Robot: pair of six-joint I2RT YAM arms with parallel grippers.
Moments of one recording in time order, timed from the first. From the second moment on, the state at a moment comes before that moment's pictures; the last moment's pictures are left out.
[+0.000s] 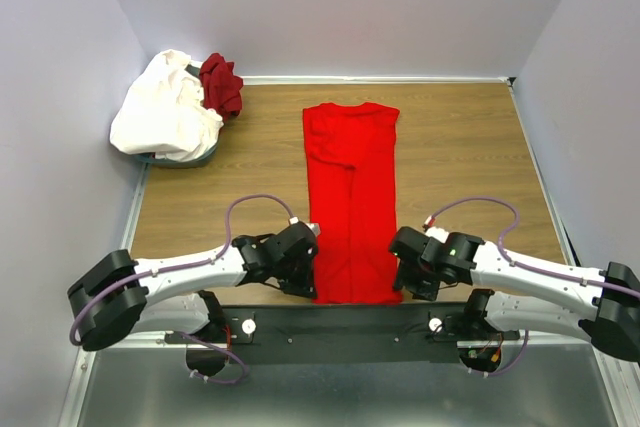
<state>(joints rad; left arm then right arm) -1.05 1.18 0.51 -0.39 0.20 -0.93 1.04 1.02 0.58 -0.92 0.14 1.36</state>
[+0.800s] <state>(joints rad) -1.05 1.10 0.46 -0.41 0.21 -1.00 1.04 1.12 0.53 -0.78 0.10 1.32</state>
